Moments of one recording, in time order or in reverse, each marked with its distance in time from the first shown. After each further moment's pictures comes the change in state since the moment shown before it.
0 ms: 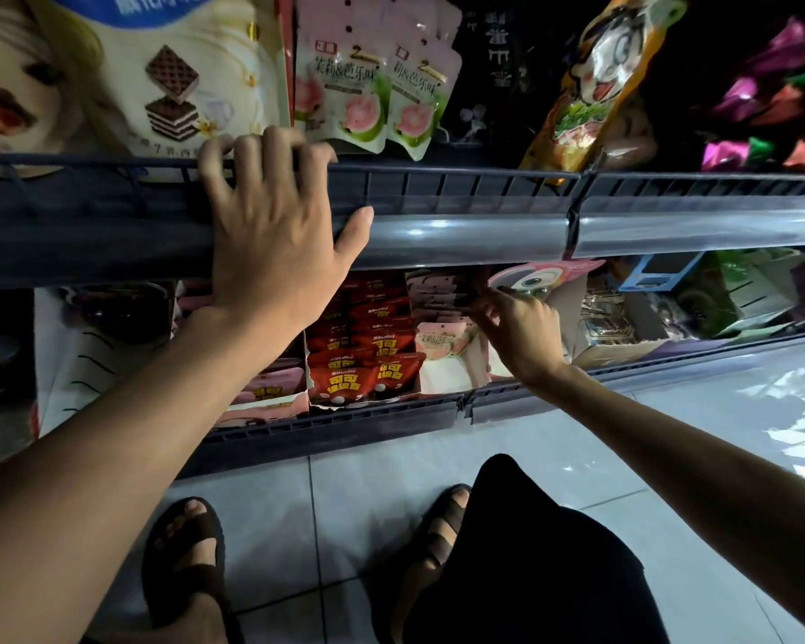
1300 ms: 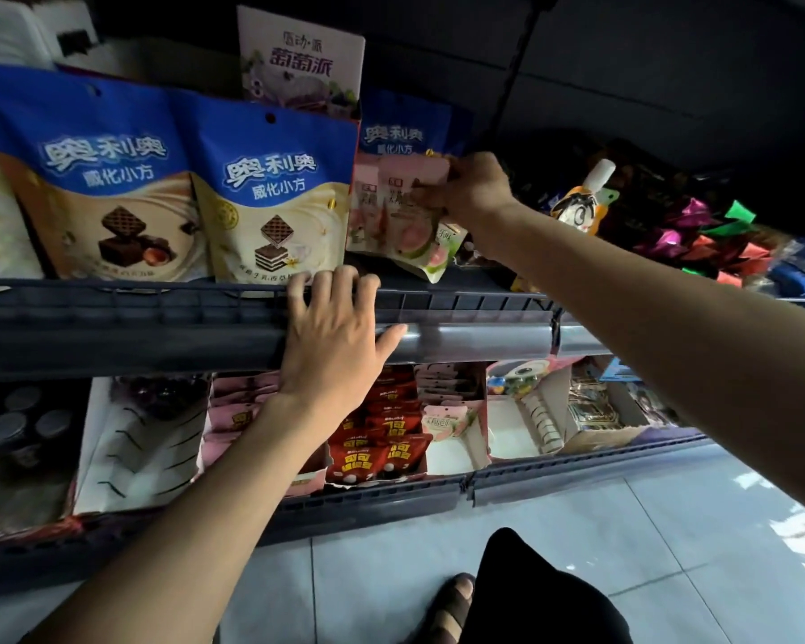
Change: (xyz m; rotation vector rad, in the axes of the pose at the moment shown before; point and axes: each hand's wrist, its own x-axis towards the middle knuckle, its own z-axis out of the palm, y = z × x) left_hand 0.002 -0.006 -0.011 -0.047 -0.096 0.049; right_hand 0.213 -0.131 -0.149 0.791 0.030 0.384
